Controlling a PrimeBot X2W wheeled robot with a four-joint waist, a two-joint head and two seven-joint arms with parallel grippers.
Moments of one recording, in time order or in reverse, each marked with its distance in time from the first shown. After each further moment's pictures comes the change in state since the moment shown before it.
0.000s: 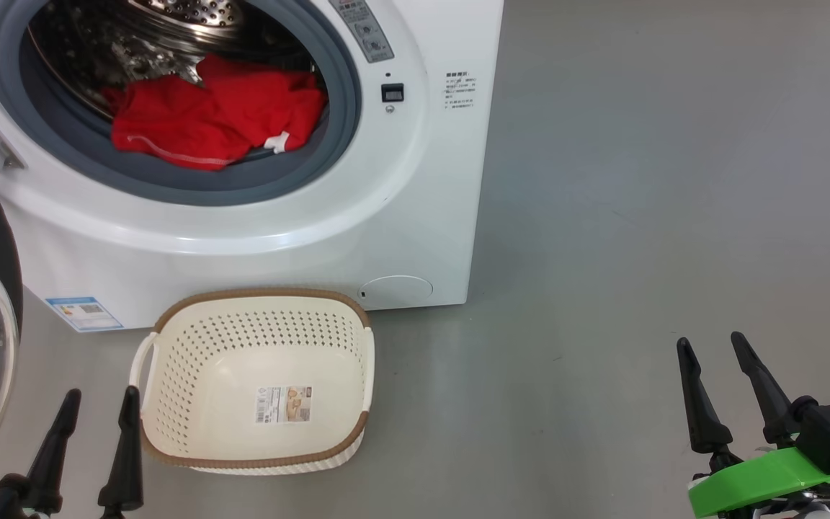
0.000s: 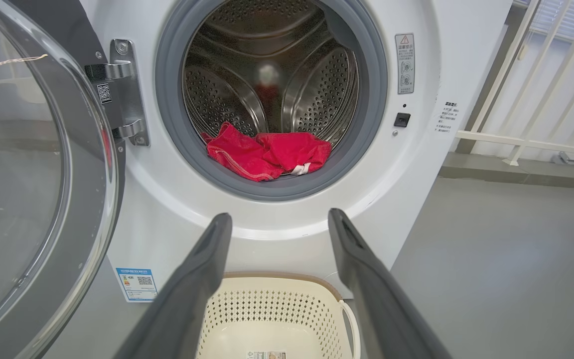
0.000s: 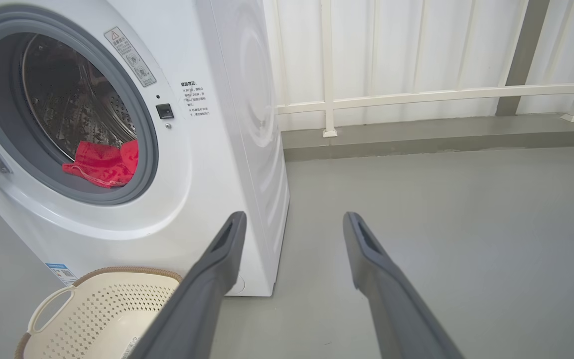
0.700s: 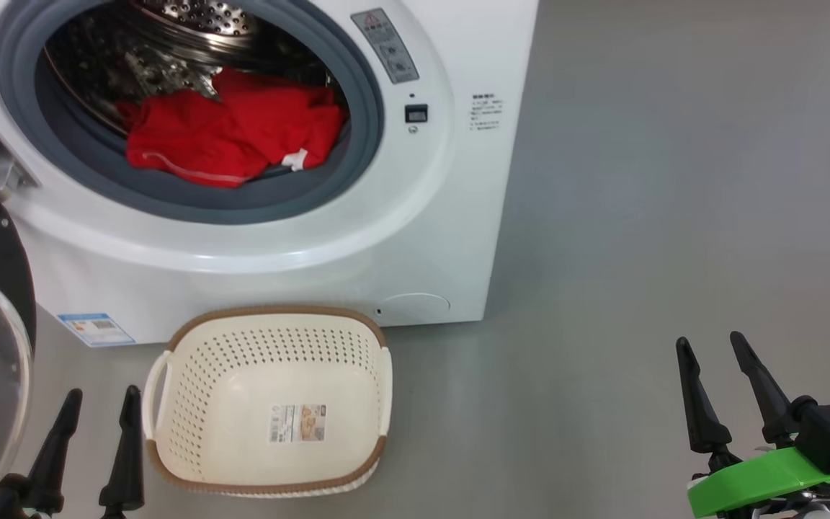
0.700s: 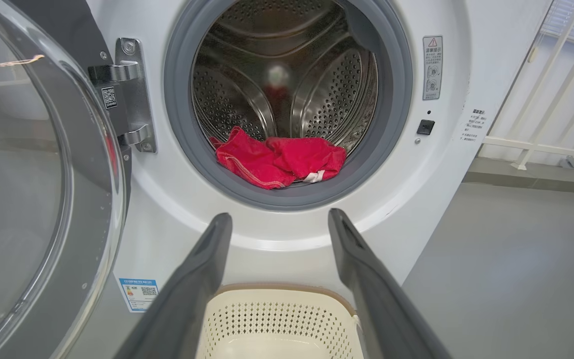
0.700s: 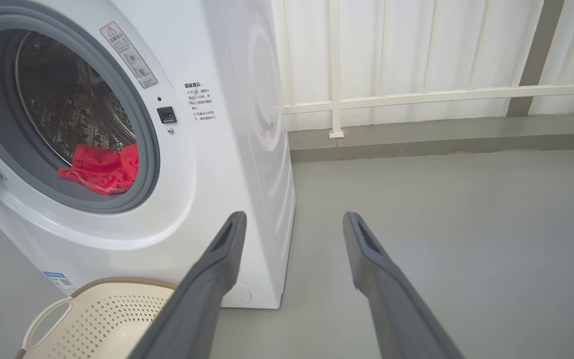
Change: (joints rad) left arm -0.001 0.000 -0.003 0.000 -0.008 0.000 0.000; right arm 0.000 0.001 0.002 -0.001 0.000 0.000 0.000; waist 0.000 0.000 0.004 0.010
